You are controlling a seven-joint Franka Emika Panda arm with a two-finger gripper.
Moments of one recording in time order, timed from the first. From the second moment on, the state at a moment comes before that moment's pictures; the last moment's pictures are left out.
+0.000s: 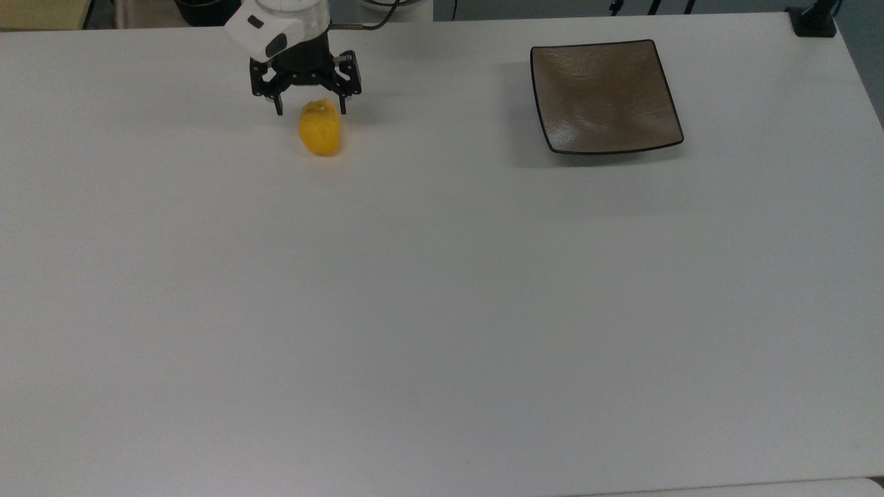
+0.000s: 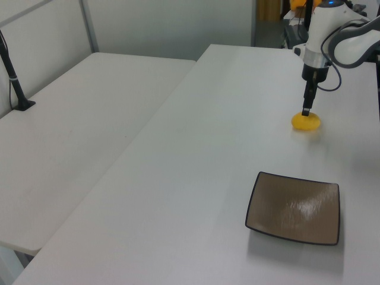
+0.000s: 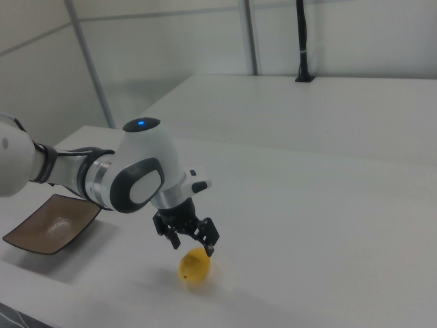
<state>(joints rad) 0.08 -0.10 -0.17 -2.40 -0.08 2.40 -0.20</state>
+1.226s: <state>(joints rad) 0.09 0.03 -0.17 -2.40 -0.13 2.46 -0.24</state>
